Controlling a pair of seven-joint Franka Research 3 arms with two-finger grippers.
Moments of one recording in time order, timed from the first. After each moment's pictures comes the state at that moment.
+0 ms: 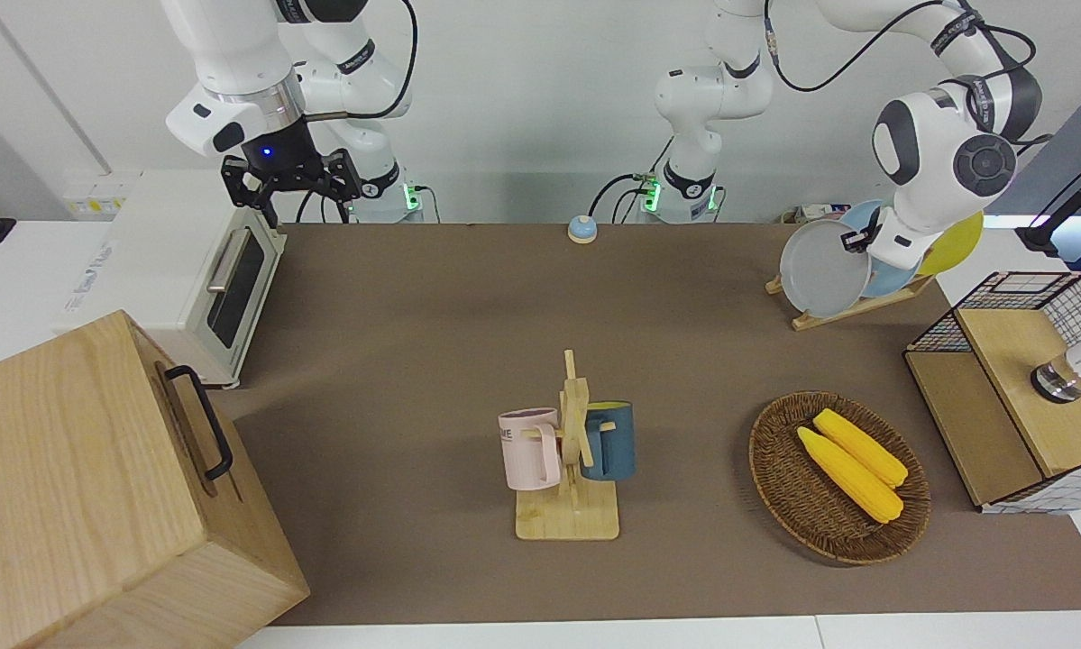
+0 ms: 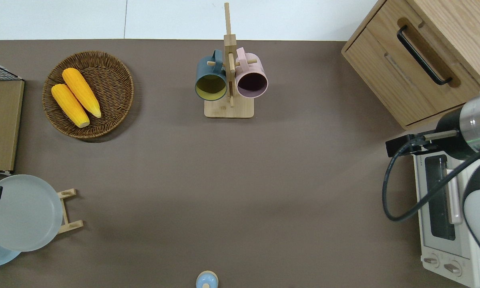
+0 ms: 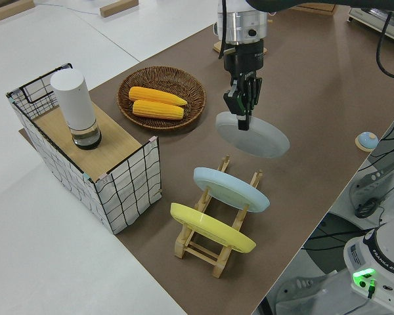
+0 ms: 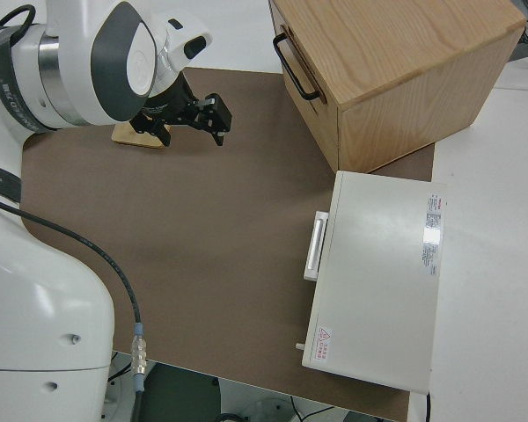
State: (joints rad) left arm 0.00 0.01 0.15 -1.76 0.29 1.38 0.01; right arm -0.15 0.02 0.28 -1.49 -0.02 1.48 0.04
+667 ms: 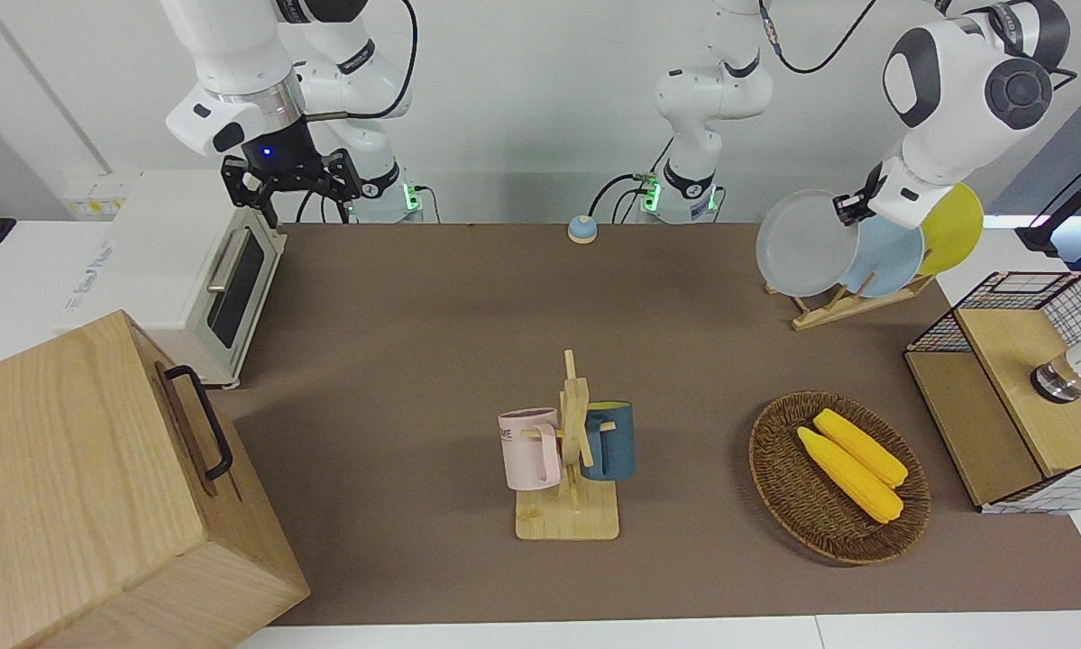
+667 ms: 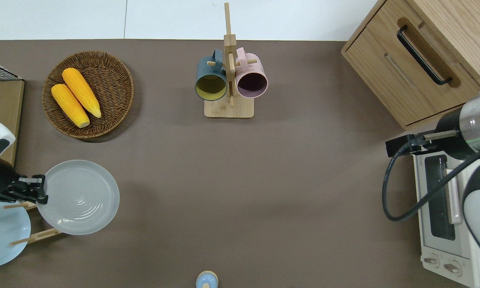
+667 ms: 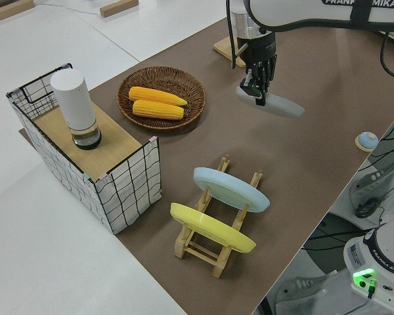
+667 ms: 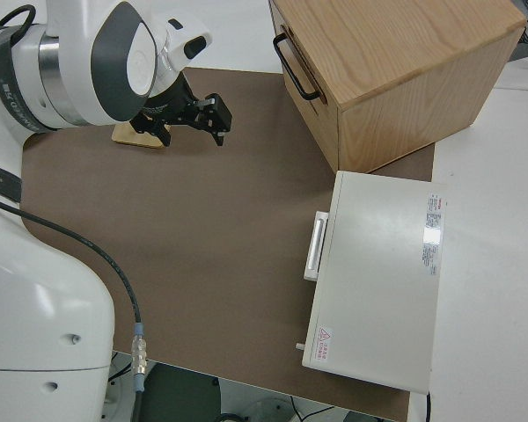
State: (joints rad) left arm 0.01 -0.01 0.12 -1.83 -0.06 1.47 0.01; right arm -0.15 0.02 0.28 -1.49 -0.02 1.48 0.04
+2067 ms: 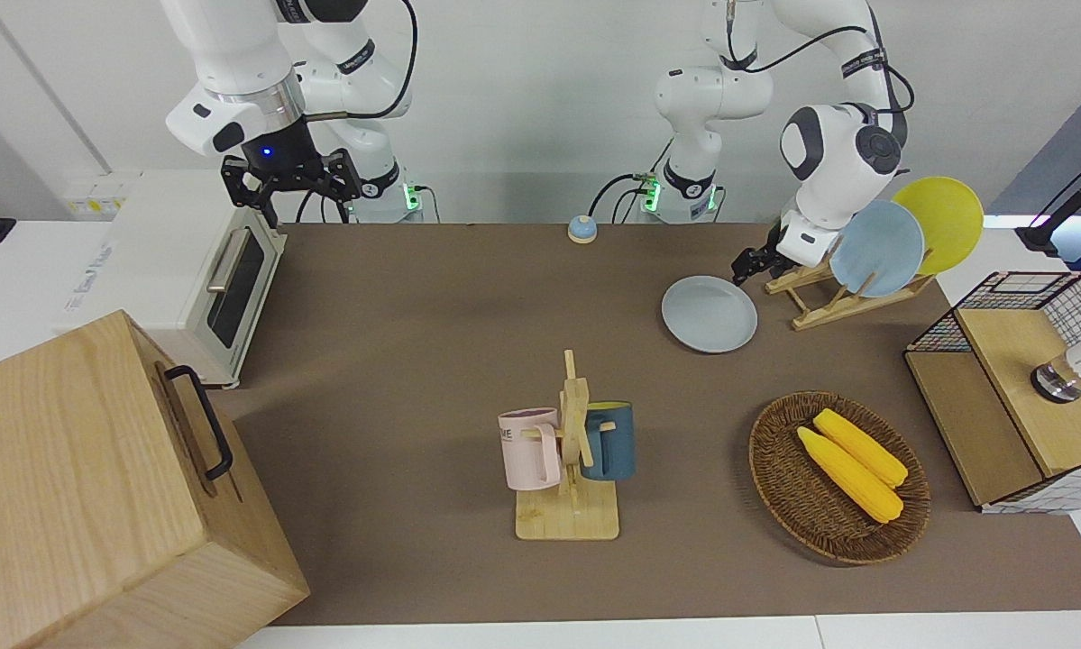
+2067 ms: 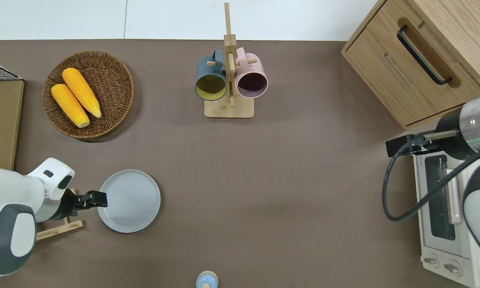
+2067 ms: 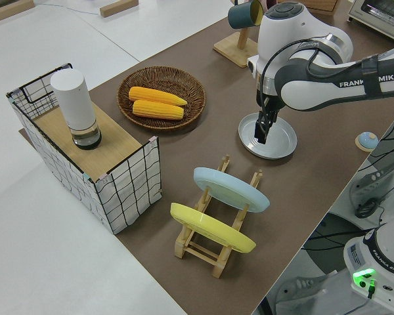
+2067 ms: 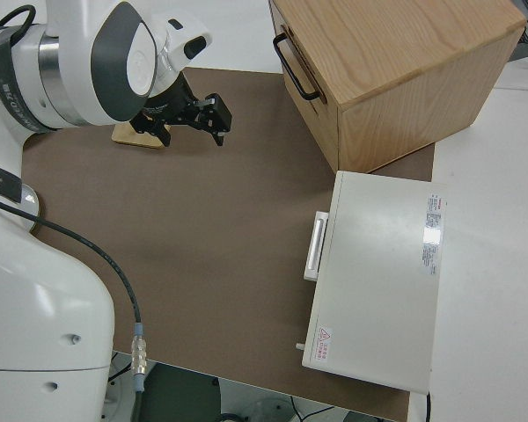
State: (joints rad) left arm 0.01 -0.18 0.04 -2.36 -0.11 2.02 -0.13; right arm -0.15 0.02 0.28 -1.49 -0.02 1.48 0.04
